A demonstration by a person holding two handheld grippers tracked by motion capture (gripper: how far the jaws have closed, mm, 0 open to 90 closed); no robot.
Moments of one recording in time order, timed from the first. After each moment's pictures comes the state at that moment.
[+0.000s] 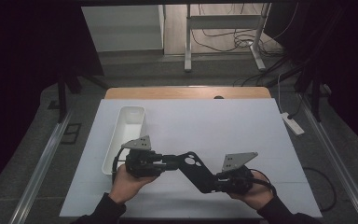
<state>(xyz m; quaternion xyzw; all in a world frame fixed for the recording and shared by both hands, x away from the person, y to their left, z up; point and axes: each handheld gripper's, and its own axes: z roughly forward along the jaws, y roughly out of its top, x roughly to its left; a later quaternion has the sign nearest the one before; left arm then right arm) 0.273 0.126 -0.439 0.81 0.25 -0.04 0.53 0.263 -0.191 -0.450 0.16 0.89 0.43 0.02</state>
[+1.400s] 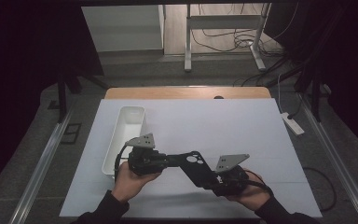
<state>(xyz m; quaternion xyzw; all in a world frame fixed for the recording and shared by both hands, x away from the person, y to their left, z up) 0.276 0.118 -0.428 0.81 0.25 -0.04 0.53 0.264 -0.180 -0.459 0.18 0.90 0.38 0.05</state>
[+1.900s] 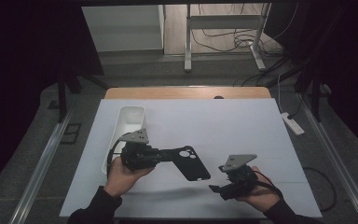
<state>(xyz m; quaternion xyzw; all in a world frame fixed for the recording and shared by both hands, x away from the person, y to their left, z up) 0.283 0.138 -0.417 0.82 0.26 -0.01 0.50 0.263 -0.203 -0.459 0.23 0.91 0.34 0.09</state>
